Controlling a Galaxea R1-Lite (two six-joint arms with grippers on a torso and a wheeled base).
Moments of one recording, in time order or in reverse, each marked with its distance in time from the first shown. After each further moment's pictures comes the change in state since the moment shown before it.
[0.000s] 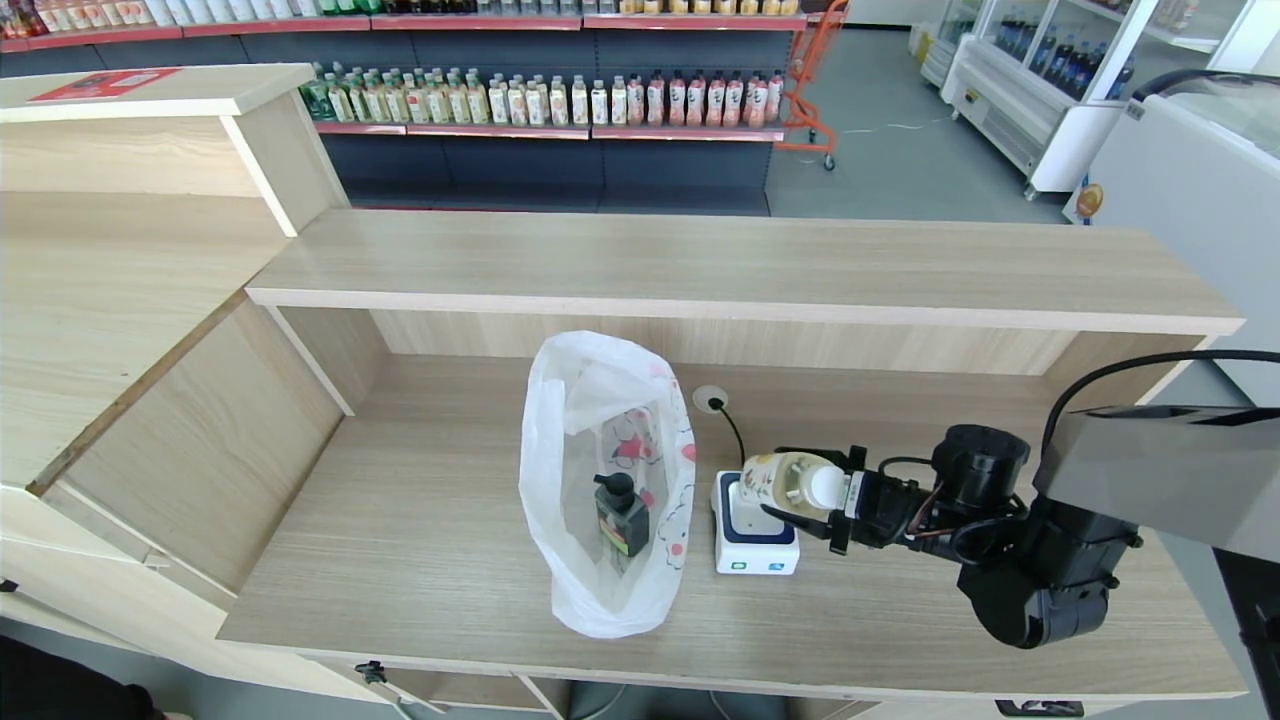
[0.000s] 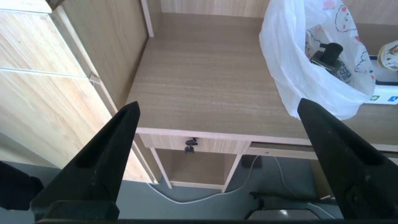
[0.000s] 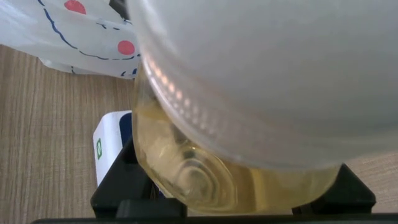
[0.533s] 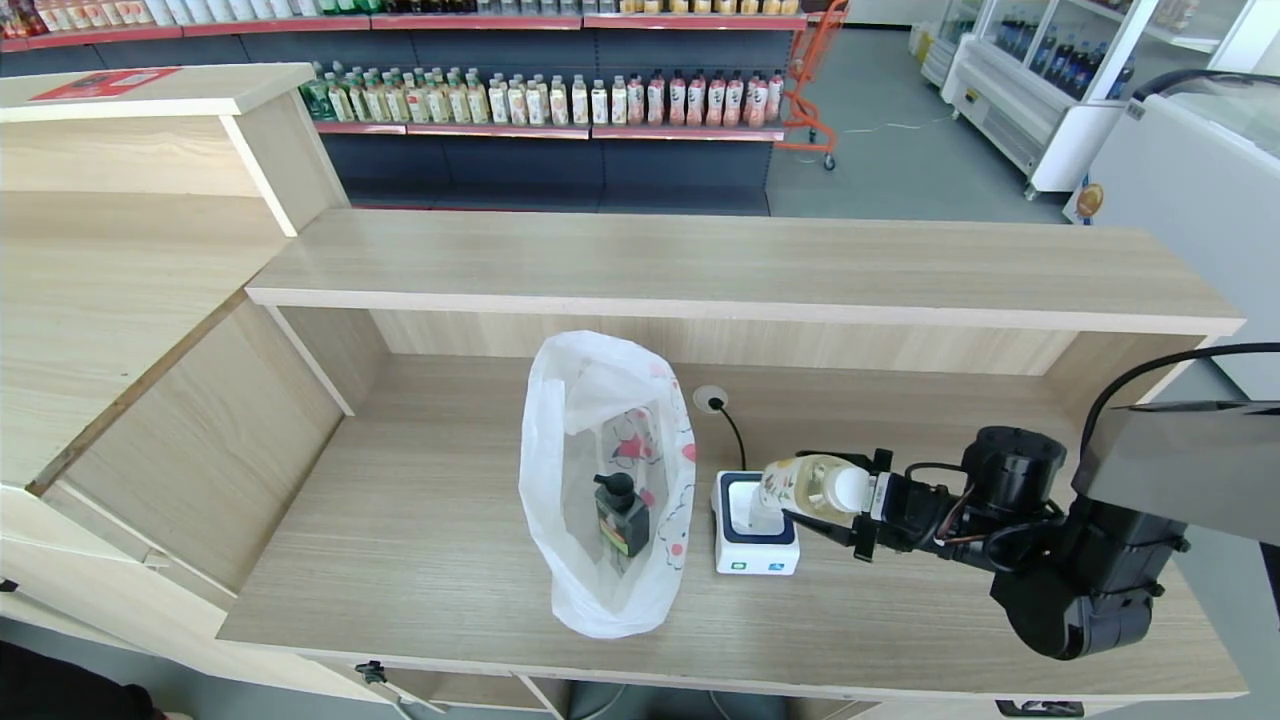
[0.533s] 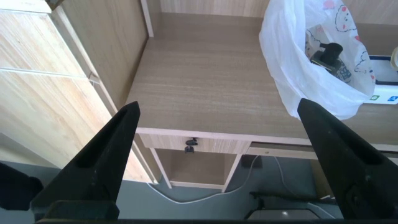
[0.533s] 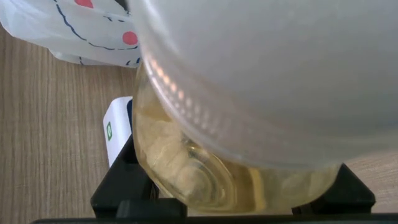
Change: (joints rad) left arm -0.001 0.000 0.000 0.000 0.000 0.000; right arm -0.036 -0.069 0.096 0.005 0.000 0.001
